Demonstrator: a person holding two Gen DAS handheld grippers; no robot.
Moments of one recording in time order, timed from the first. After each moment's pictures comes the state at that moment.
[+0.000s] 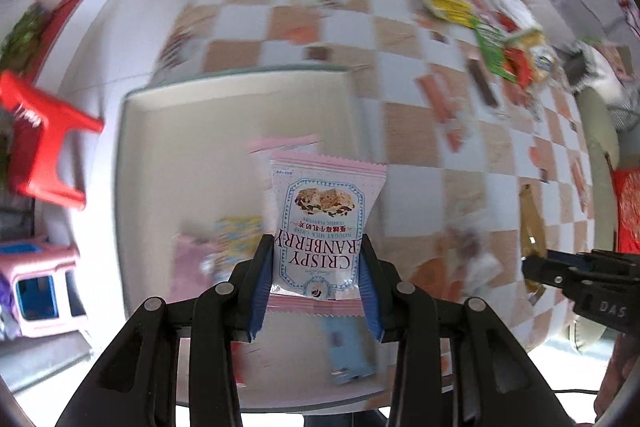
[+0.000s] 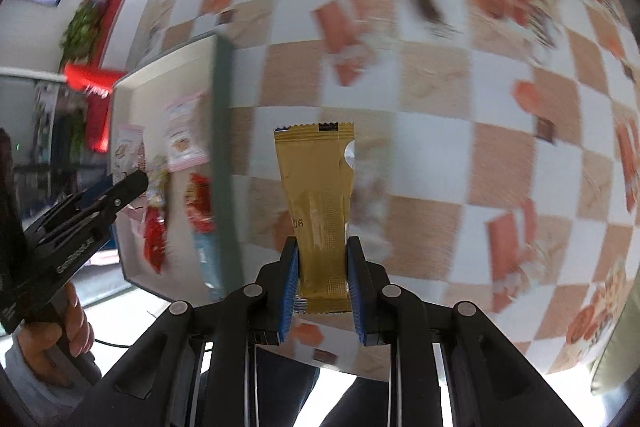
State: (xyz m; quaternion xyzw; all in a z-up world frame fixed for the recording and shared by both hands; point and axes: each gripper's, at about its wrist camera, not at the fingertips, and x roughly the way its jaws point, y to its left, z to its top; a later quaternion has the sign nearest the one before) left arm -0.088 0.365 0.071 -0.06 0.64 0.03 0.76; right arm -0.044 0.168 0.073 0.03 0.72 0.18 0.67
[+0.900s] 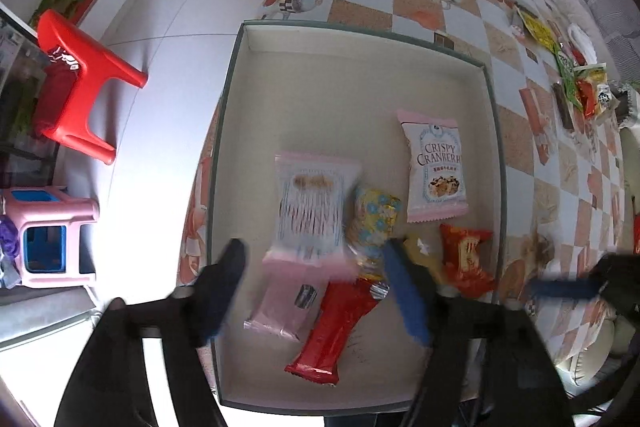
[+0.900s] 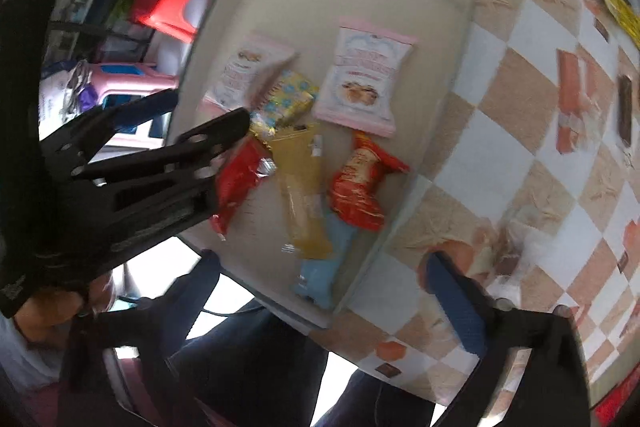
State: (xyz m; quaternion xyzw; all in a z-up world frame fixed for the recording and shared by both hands) left arm -0.113 0.441 0.049 -0.09 0.65 0.10 0.75; right arm -0.067 0.321 0.050 -0.12 0.74 0.30 0.59
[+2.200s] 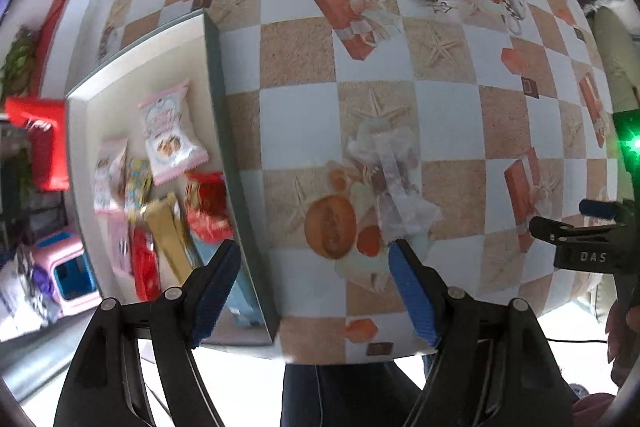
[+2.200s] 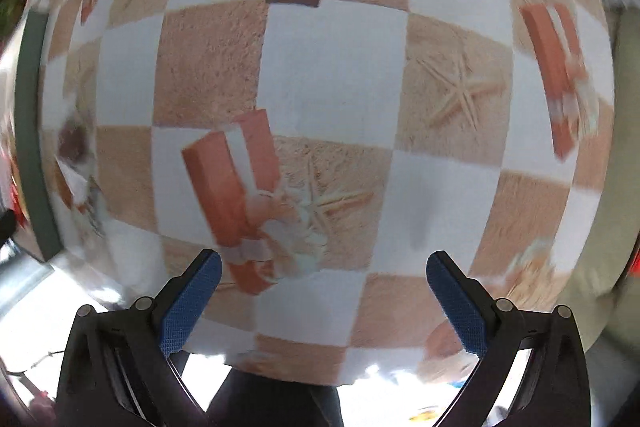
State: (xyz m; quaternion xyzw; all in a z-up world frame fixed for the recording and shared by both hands) left arm -0.088 0.218 0.054 0.03 0.73 0.05 0.68; right arm -0.070 0.004 -0.038 -0.07 0.79 0.09 0.60
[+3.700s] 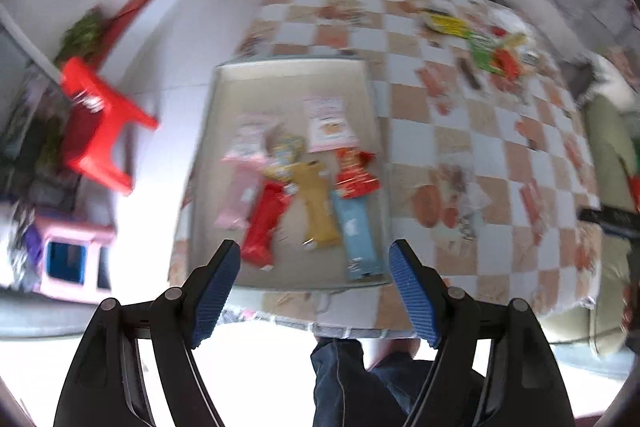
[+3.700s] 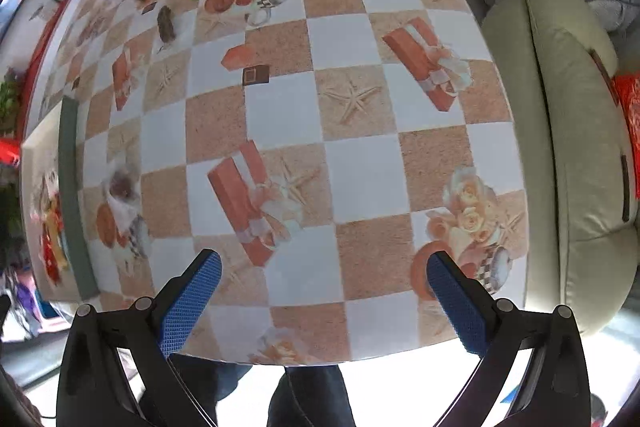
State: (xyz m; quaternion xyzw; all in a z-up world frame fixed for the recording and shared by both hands) left arm -0.225 0.331 0.141 -0.04 0.58 0.12 0.80; right arm -0.127 -0.043 0.063 0.03 0.68 -0.01 0.74
